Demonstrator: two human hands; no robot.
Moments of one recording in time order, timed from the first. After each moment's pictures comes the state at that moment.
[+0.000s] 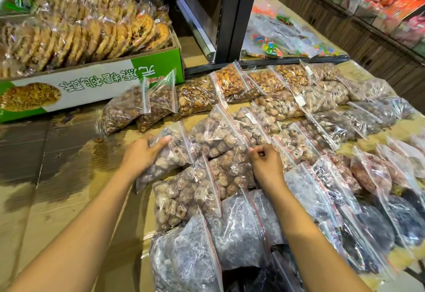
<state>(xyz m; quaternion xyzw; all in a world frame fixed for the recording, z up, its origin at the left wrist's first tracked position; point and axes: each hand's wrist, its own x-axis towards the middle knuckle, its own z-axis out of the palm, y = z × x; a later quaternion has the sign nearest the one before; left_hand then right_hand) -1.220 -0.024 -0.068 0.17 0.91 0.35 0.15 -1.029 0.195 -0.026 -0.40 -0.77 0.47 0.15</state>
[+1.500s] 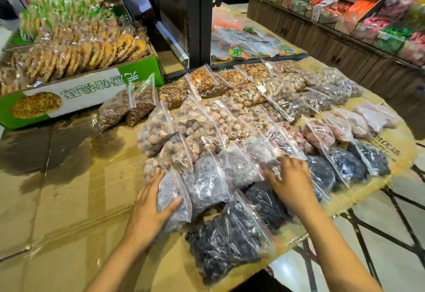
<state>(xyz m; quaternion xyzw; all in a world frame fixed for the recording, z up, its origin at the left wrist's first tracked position) -0.987 -0.081 -0.062 0.28 0.87 0.38 0.11 -0.832 0.208 -0.021 -0.38 -0.91 0.13 0.07</state>
